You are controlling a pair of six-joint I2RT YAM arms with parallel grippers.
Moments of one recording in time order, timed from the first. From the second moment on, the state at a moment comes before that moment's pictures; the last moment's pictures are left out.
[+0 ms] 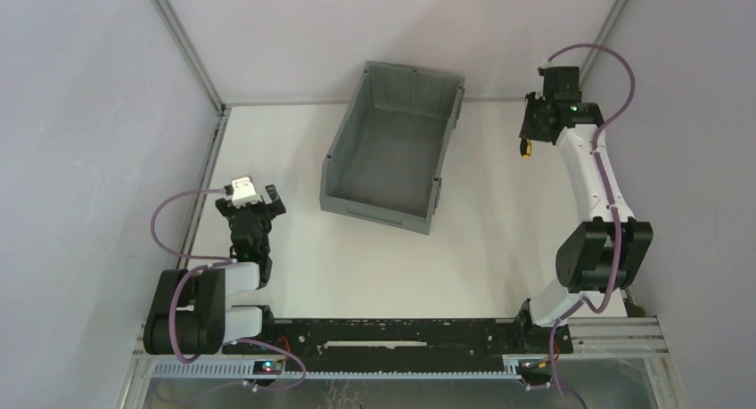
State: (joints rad) left arm 0.00 1.27 0.16 1.03 -0.29 -0.04; right arm -0.04 1.63 1.60 -0.77 0.05 0.14
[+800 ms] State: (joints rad) left arm 0.00 1.27 0.16 1.03 -0.29 -0.04; right arm 0.10 1.55 2.01 -1.03 0.15 0.16
